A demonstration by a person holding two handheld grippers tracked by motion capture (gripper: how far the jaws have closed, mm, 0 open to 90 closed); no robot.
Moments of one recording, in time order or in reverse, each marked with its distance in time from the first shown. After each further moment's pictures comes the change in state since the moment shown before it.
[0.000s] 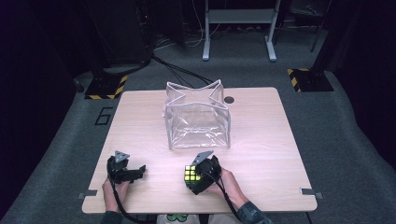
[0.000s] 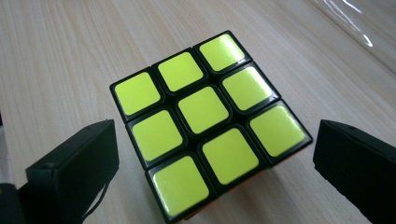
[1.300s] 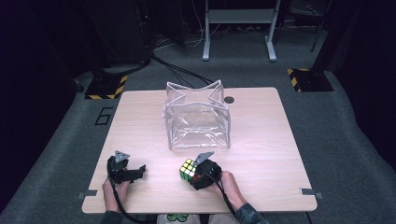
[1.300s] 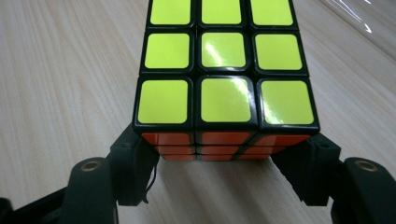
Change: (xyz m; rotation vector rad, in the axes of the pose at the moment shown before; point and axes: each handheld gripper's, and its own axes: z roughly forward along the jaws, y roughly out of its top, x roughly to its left) left arm 0.000 0.000 0.000 -0.001 0.000 0.012; right arm -0.002 -0.007 0.007 -0.010 -0.021 0.025
